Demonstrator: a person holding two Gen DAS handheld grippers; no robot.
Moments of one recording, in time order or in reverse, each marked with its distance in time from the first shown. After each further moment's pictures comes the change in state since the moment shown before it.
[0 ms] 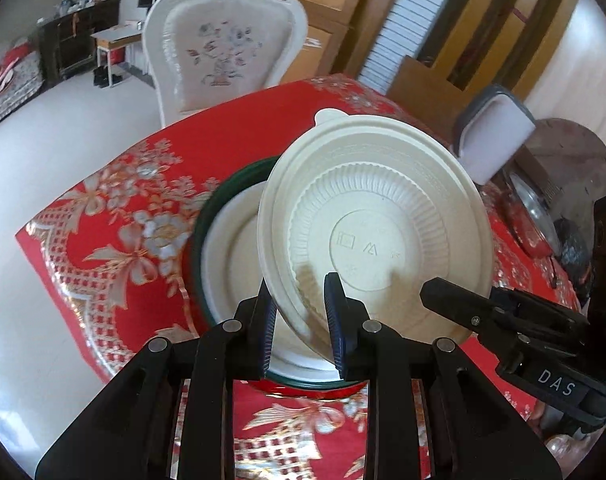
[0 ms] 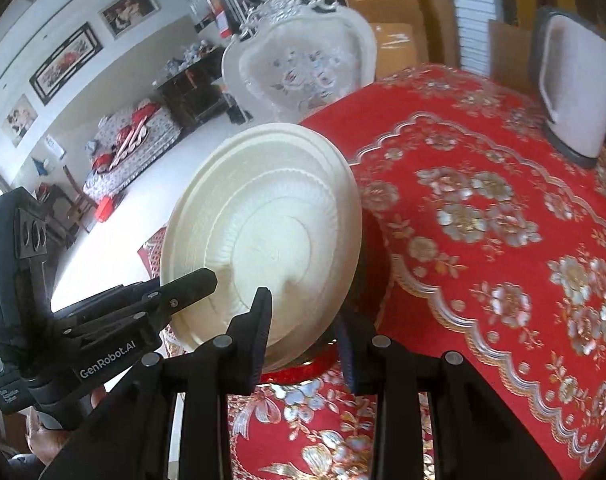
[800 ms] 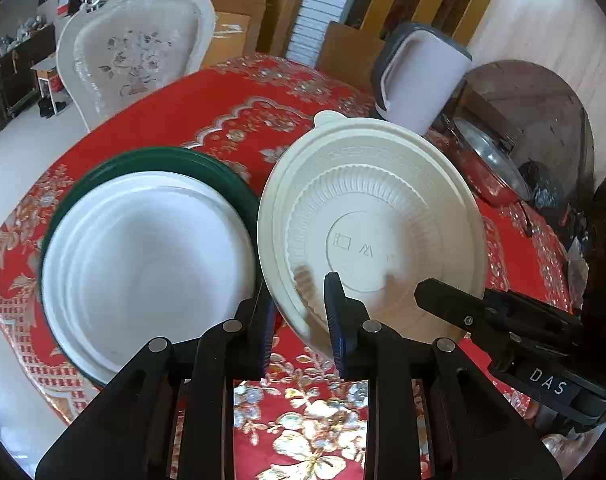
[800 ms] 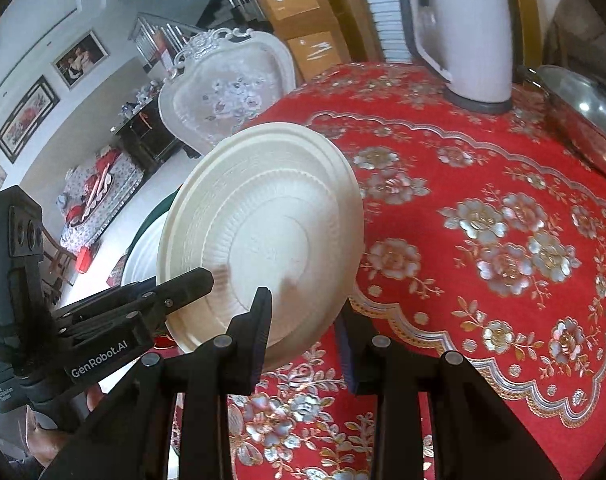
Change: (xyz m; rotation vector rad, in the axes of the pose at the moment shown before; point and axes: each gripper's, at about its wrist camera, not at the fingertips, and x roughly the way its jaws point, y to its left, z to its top) left arm 0.027 -0.108 -0.009 0.188 0.055 -0.106; right arm -0.065 -0.088 -0.043 0.185 -0.086 -0.081
